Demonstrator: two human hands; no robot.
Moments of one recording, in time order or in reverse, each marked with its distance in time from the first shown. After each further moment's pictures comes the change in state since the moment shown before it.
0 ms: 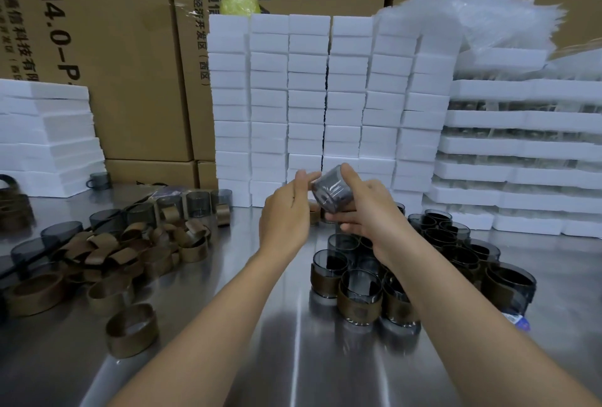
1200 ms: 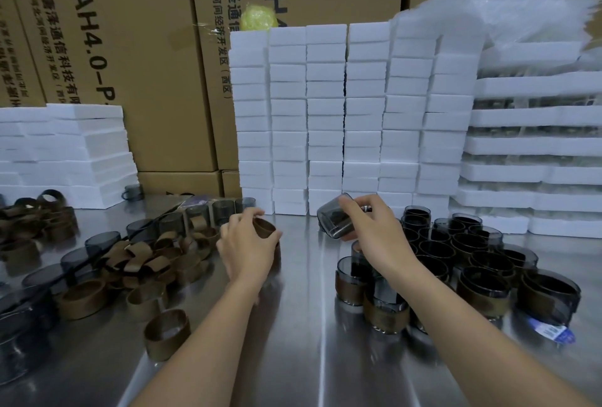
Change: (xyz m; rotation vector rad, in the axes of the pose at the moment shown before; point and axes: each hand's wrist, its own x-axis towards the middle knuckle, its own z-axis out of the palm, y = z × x) left_hand 0.007 -0.093 -0.065 0.612 0.328 -0.143; right_hand 0.000 0.035 0.018 -0.150 0.019 -0.191
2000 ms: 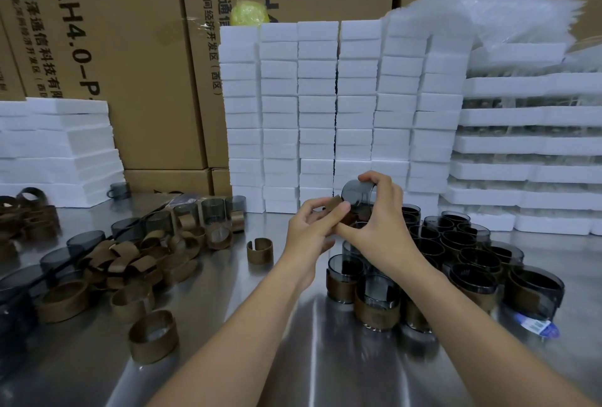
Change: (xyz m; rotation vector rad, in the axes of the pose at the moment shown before) left_hand -0.052 0.103 0.002 -1.184 -0.663 -0.280; right_hand 0.008 0.019 -0.019 -0.214 0.034 -0.380
